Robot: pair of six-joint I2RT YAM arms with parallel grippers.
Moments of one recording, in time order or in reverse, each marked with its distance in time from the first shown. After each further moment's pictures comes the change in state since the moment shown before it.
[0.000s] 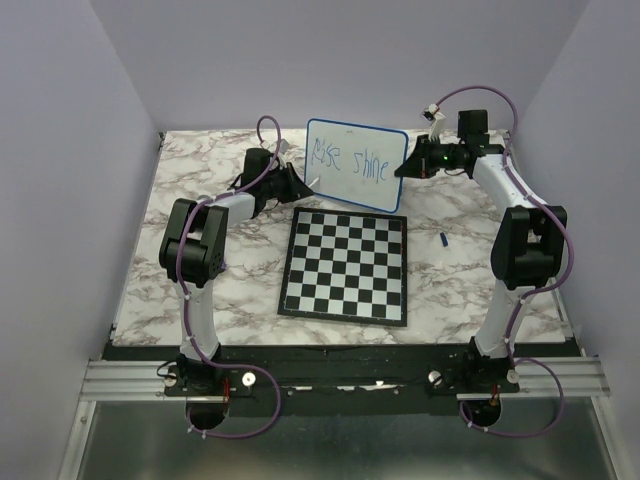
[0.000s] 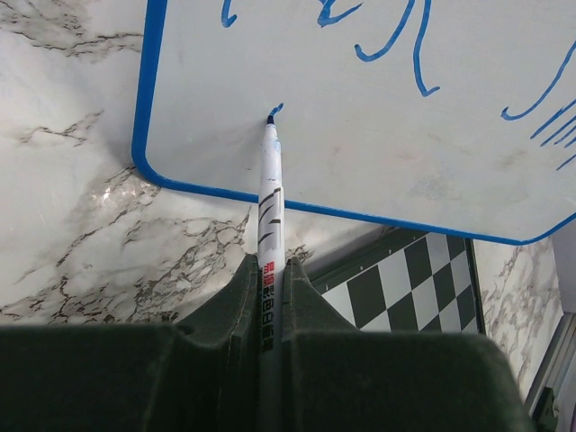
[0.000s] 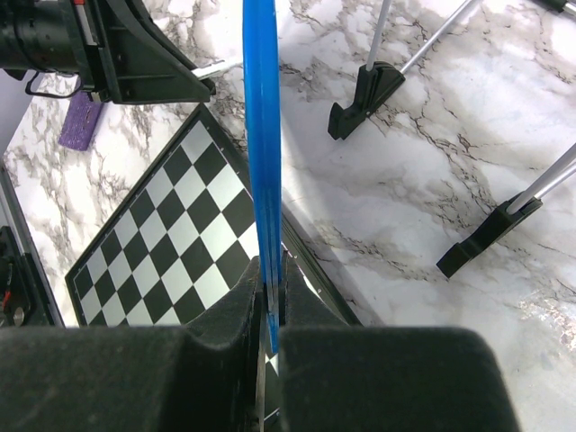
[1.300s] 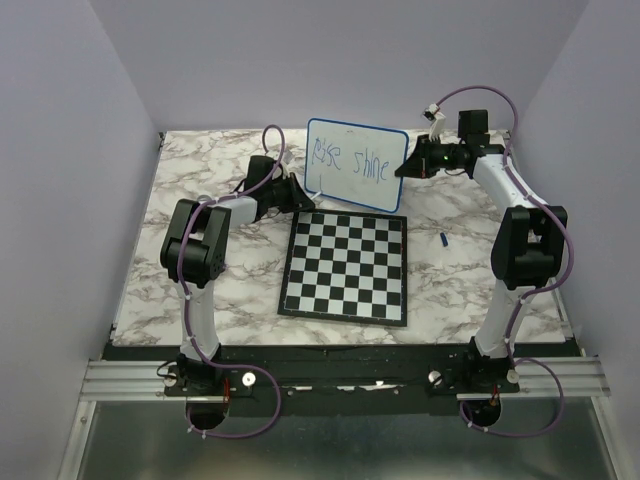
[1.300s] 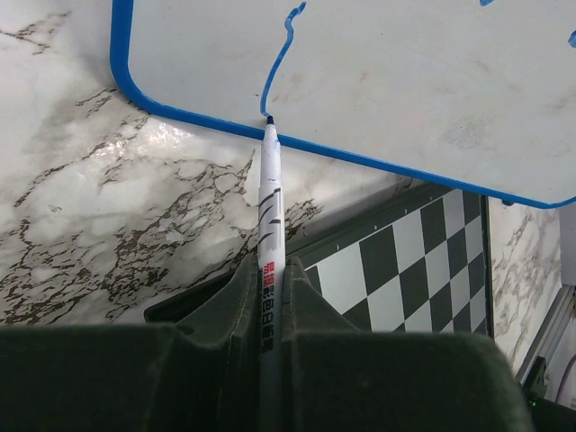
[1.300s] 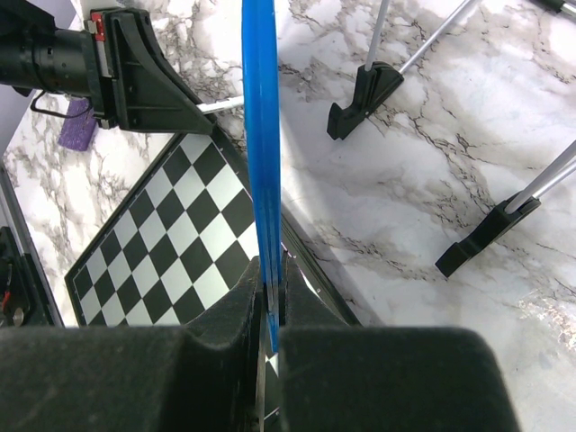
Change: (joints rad) left arm -0.016 0.001 -0.038 -0.065 0.020 0.013; right arm -0.001 0.000 0.000 0.001 0.000 0.000
